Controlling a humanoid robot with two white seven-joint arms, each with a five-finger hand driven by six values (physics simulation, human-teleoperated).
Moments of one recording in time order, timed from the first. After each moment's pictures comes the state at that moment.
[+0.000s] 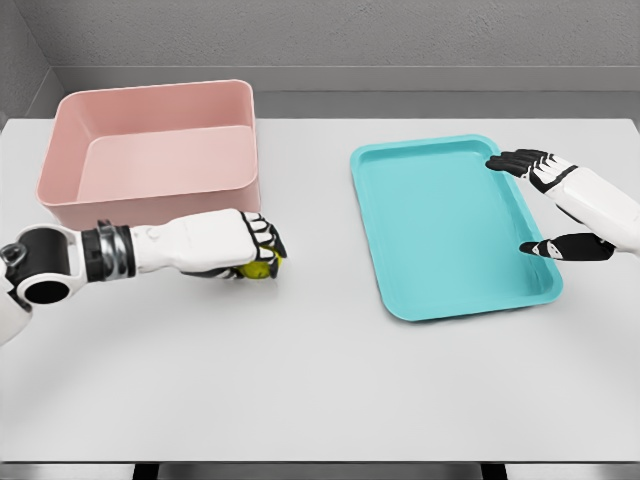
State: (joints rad) left arm -0.62 0.75 -0.81 -1.58 -0.54 -0.61 -0.28; right arm -0.07 -0.57 -0.17 -1.70 0.18 -0.61 0.61
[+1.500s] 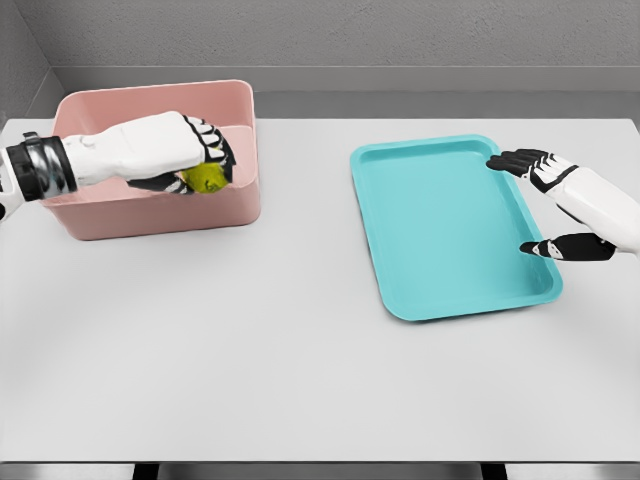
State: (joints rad) left arm -0.81 0.81 -0.77 -1.43 -0.43 -0.61 -0.28; right arm -0.07 -0.57 -0.18 -1.71 0.18 -0.61 0.61
